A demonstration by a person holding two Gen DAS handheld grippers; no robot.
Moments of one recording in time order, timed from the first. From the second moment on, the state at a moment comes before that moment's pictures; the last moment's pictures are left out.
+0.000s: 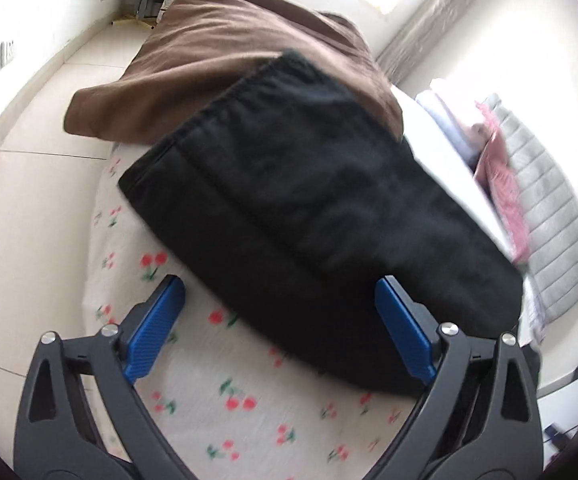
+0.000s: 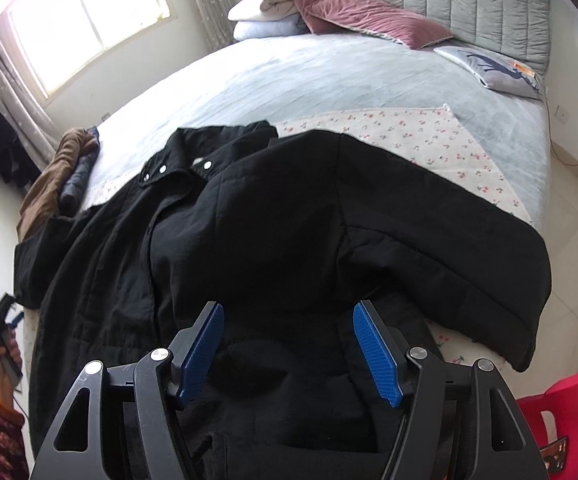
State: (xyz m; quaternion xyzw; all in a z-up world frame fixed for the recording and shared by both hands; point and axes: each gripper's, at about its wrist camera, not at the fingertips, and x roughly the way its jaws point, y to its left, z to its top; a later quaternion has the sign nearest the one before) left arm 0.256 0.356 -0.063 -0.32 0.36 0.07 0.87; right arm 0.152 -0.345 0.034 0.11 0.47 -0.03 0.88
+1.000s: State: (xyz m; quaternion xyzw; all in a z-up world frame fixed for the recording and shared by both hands) left arm 0.300 0.264 0.099 -0.01 0.33 0.32 0.89; right arm 0.289 -0.299 0.060 0.10 0.48 0.03 0.87
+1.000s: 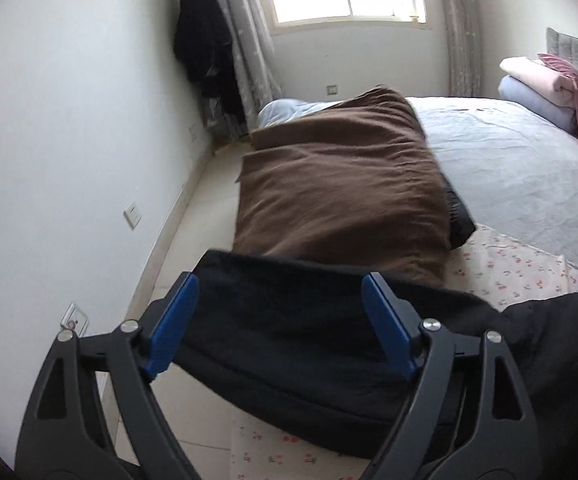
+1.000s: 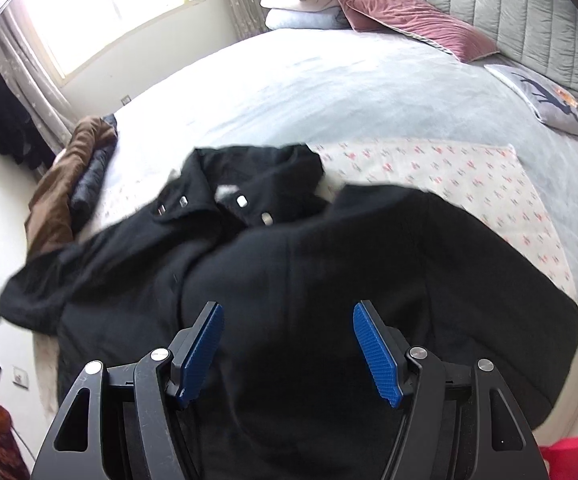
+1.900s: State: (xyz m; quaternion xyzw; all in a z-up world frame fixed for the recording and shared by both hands) left arm 0.443 0.107 0.018 -0.08 0.41 -0.11 0.90; right arm 0.486 -0.221 -0.026 0.03 0.45 -0.06 0.89
